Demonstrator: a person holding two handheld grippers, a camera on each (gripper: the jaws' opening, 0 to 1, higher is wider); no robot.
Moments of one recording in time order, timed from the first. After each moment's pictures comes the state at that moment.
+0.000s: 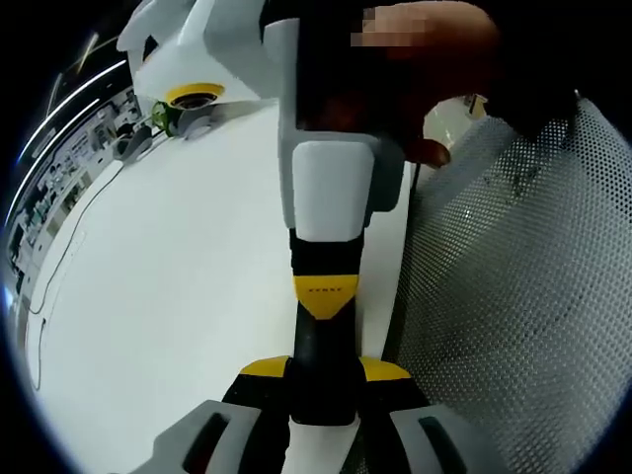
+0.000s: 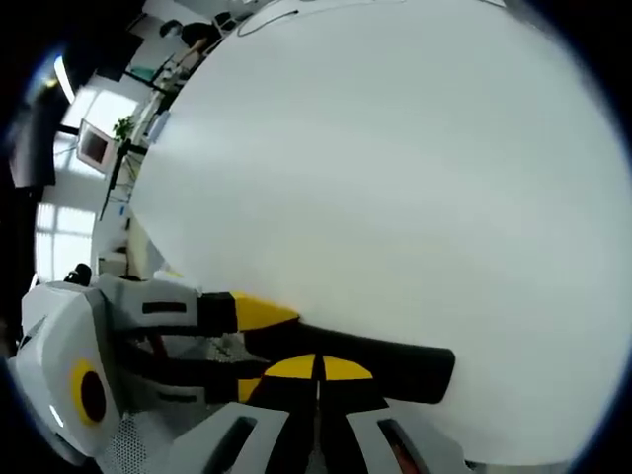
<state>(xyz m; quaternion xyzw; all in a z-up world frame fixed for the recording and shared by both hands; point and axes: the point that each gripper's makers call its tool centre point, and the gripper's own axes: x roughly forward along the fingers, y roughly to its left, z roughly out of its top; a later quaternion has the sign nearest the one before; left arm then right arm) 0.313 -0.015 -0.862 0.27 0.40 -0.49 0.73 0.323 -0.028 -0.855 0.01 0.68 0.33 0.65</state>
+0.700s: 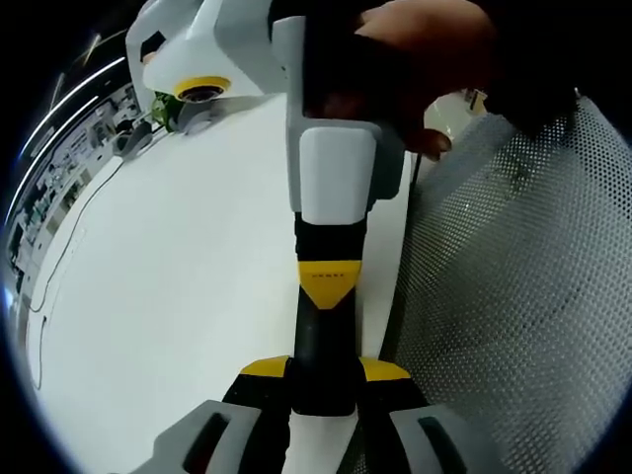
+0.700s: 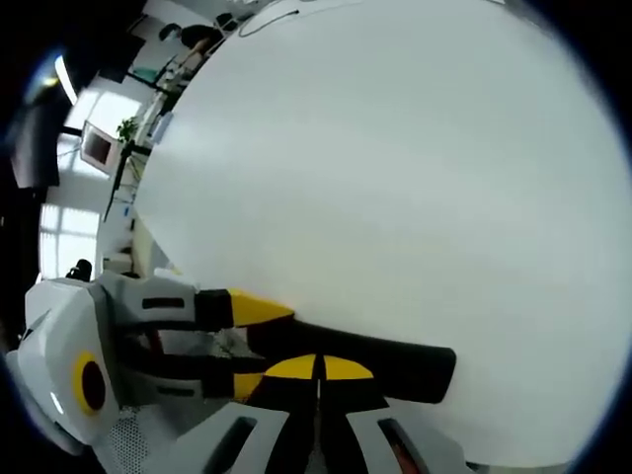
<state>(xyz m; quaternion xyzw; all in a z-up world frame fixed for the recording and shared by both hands) 0.312 -0.009 -0.862 0.27 0.41 -0.49 0.72 0.322 -0.029 -0.853 0.03 0.68 0.34 0.65</state>
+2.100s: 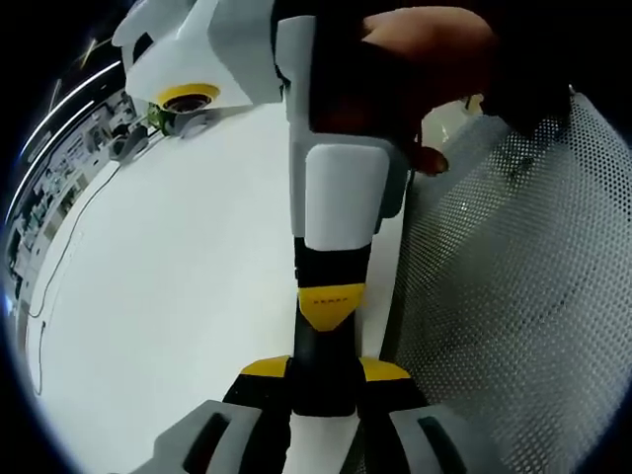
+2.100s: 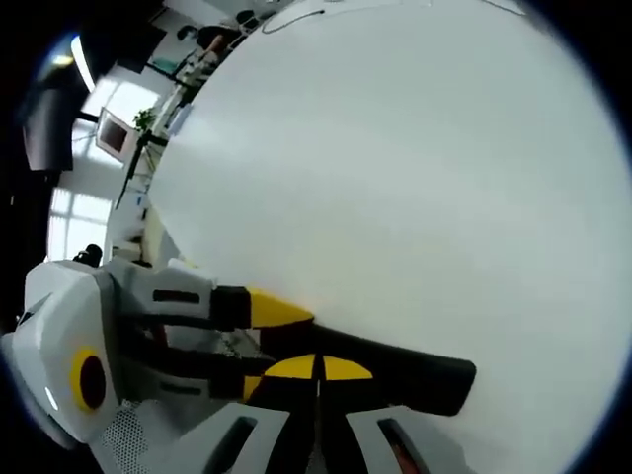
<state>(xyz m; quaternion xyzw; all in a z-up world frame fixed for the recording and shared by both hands) 0.312 -0.010 -0.862 0.27 0.40 -0.50 0.72 0.319 -0.016 -0.854 0.02 0.67 0.37 0.65</state>
